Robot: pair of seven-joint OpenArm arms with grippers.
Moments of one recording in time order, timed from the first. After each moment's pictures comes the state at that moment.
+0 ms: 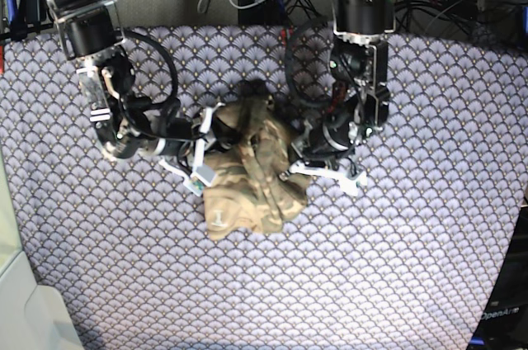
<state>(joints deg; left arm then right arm) -8.3 8.0 -6.1 70.8 -33.9 10.3 41.2 11.8 14.4 -15.3 71.8 30.0 40.1 -46.6</state>
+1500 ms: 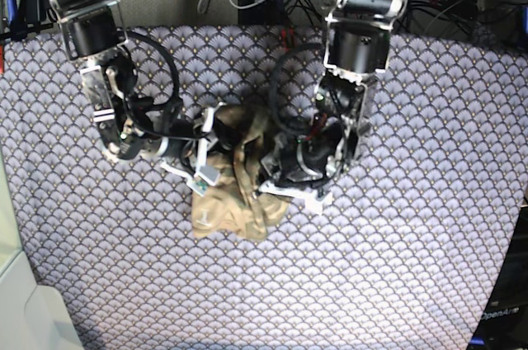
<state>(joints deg) -18.8 6.9 3.2 58.2 -45.2 12.0 43.8 11.8 13.5 -14.9 71.9 25.6 40.6 -45.7</state>
